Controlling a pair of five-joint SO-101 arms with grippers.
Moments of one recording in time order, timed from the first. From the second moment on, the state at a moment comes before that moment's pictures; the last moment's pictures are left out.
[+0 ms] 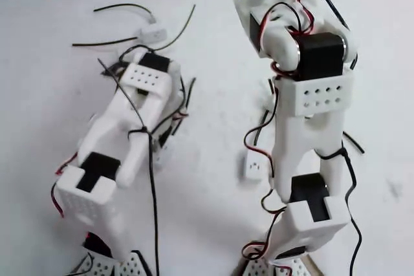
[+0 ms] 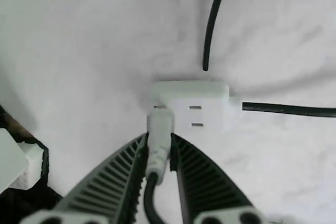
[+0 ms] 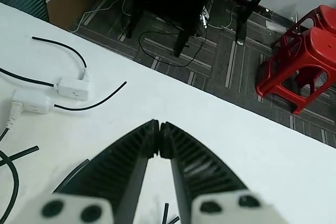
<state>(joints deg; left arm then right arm) 12.9 18.8 -2.4 97.2 71.7 -13.4 7.3 -55.3 82.4 19.9</state>
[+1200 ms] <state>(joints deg) 13.2 19.0 2.8 91.6 74.9 -14.2 7.3 -55.3 83.1 19.9</state>
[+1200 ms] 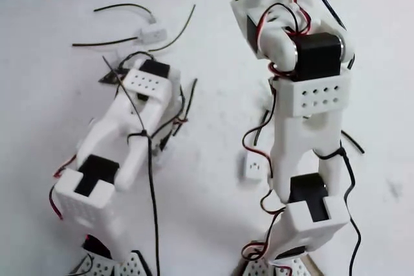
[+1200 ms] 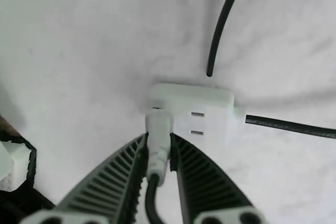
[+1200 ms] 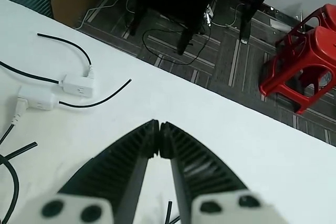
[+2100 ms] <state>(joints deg) 13.7 23.5 3.6 72.7 38.9 -14.2 5.5 -55.3 83.7 19.9</state>
